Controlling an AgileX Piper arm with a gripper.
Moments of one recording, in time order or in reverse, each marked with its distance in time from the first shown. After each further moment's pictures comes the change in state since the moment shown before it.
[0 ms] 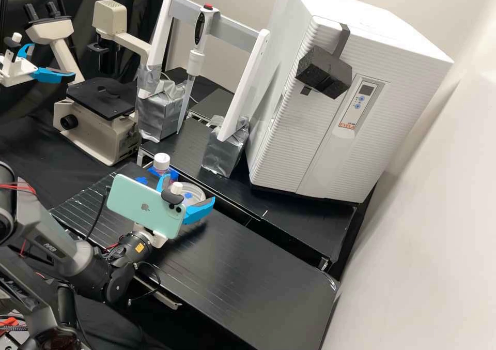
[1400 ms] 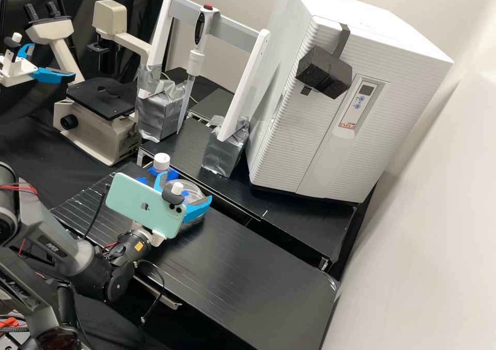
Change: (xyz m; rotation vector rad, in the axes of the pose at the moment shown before) arm 0.003 -0.005 -0.003 0.057 0.022 -0.032
